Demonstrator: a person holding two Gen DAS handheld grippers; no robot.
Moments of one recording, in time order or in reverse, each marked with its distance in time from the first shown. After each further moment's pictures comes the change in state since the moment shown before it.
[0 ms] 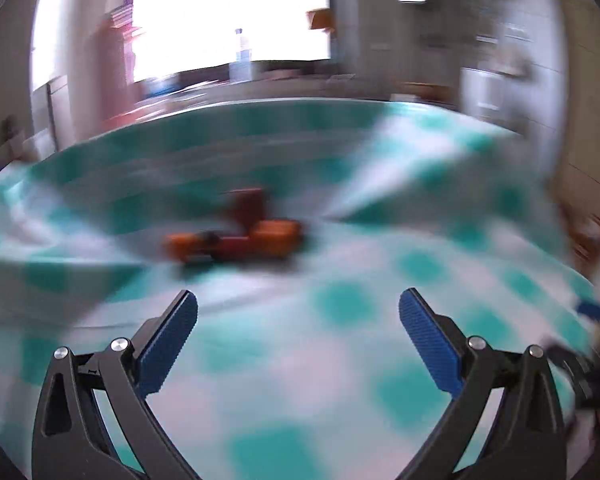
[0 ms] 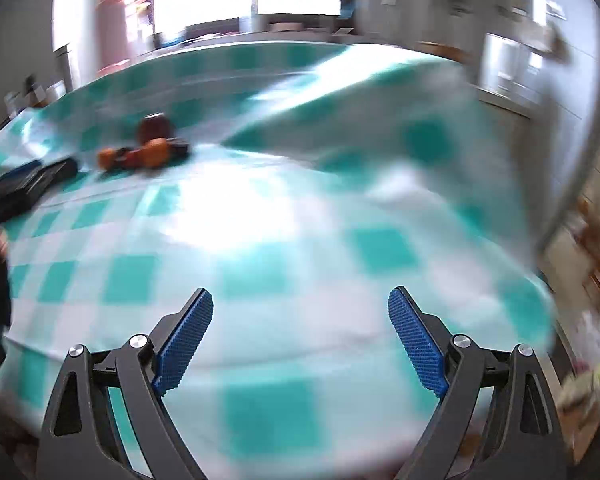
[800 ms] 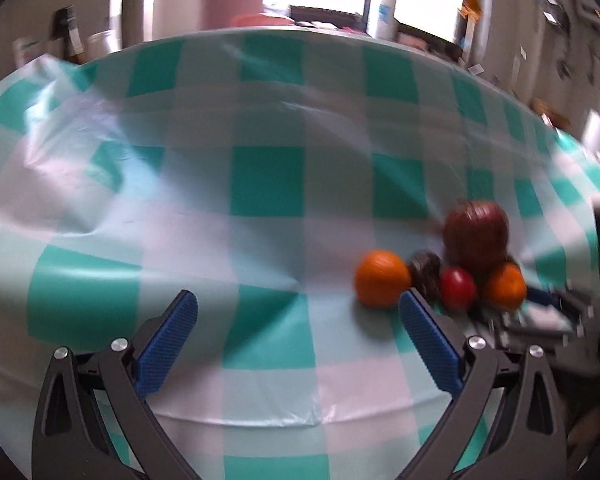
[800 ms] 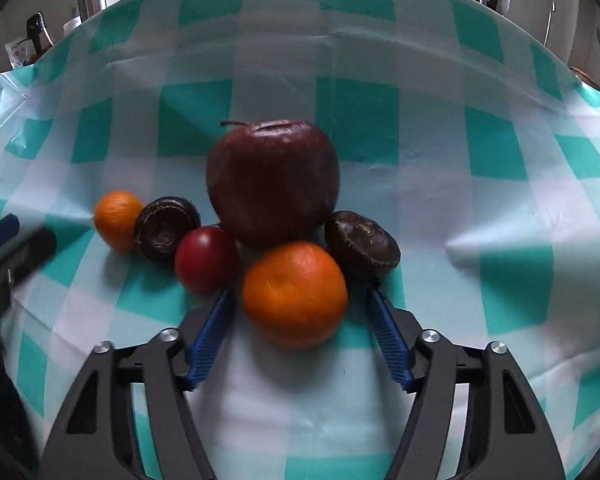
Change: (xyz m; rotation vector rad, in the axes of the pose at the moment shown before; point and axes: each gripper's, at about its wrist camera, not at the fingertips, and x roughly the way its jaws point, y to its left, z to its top) left arm 0.098 0.159 0.023 -0.190 0.171 0.131; right arm 0.203 0.197 0.149 -0.166 0.171 0.138
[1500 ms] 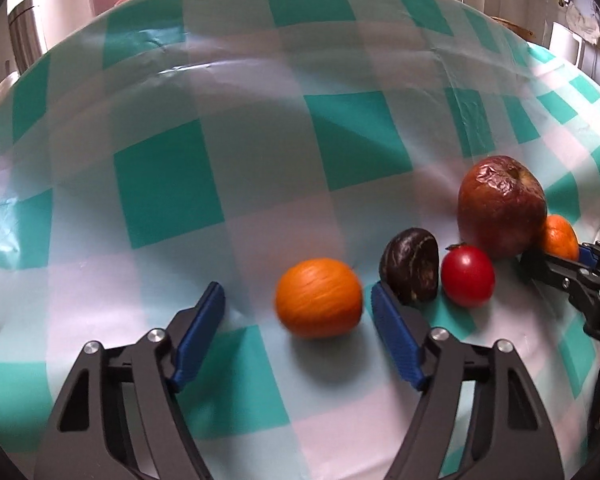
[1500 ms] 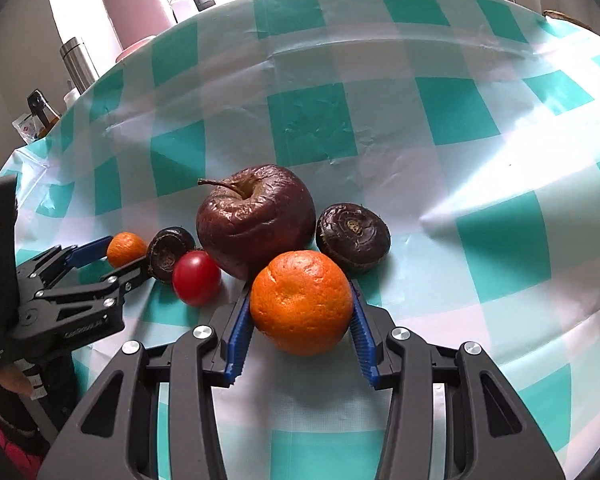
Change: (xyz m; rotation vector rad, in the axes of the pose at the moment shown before) left arm 0.065 -0.033 0.014 0.231 0.135 -0.057; right arm -0.021 -0.054 -0.028 0.194 -0.067 0.181
